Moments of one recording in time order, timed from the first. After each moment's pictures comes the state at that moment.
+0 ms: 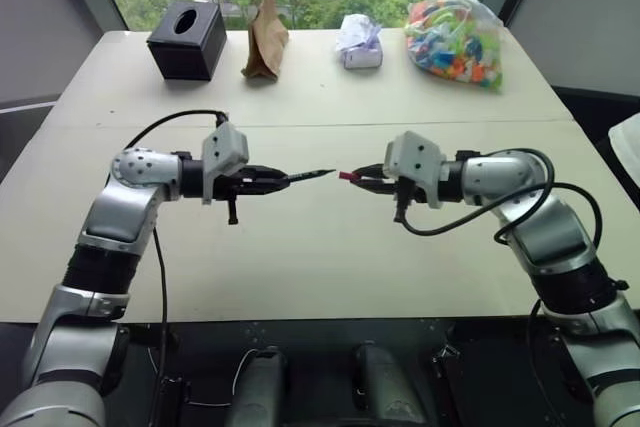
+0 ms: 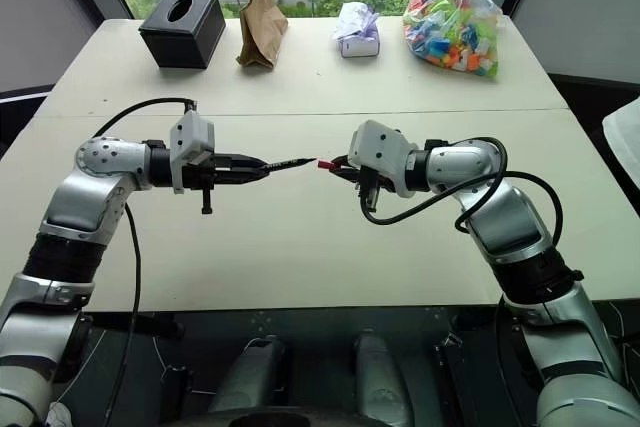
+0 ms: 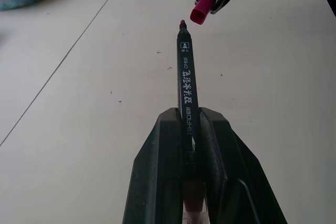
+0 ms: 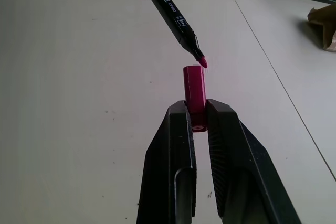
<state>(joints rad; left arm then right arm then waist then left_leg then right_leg) -0.63 0.66 -0.11 0.11 -0.30 0.24 -1.24 -0.61 -0.69 0.22 -0.23 0.15 0.44 0.97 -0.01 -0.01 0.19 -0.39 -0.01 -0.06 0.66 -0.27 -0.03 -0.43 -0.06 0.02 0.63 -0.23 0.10</state>
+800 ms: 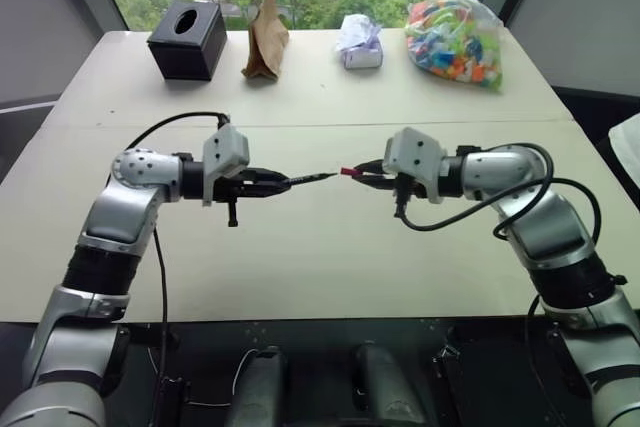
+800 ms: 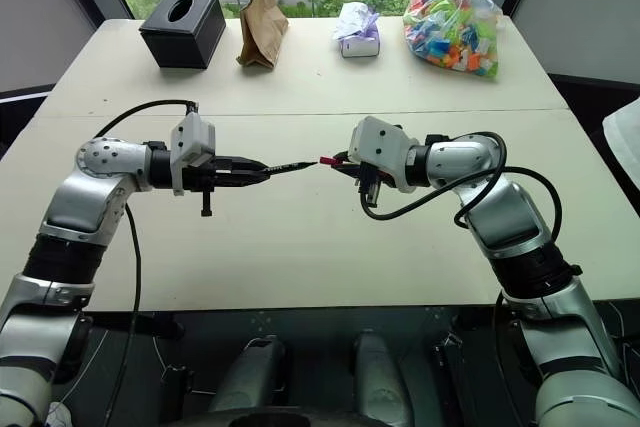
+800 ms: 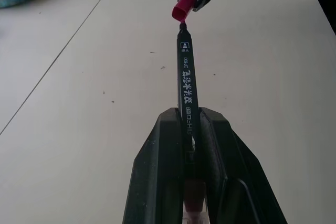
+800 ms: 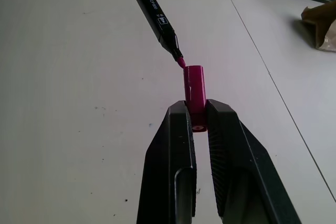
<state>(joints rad) -0.62 0.66 -0.11 0.10 -0.30 0.25 -1.25 -0.64 -0.68 0.22 -0.21 0.13 0.43 0.98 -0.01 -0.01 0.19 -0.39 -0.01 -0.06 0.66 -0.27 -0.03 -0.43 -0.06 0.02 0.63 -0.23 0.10</state>
